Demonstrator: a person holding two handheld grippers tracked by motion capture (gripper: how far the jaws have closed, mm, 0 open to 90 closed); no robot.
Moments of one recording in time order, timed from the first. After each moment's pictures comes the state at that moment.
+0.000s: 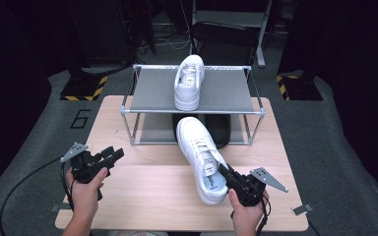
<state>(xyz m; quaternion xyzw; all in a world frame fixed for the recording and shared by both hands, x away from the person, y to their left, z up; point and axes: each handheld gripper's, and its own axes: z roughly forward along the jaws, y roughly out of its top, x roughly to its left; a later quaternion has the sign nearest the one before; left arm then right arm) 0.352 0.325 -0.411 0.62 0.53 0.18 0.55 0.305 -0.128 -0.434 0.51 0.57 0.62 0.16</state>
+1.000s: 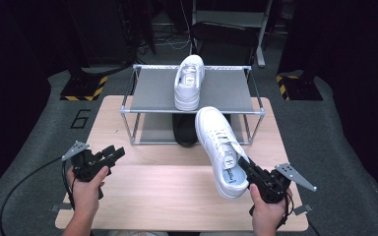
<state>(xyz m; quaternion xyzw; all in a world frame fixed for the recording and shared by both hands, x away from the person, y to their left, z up) 0.354 0.323 -0.409 0.62 0.53 0.17 0.55 0.298 -0.171 -0.397 0.52 0.55 0.62 0.19</state>
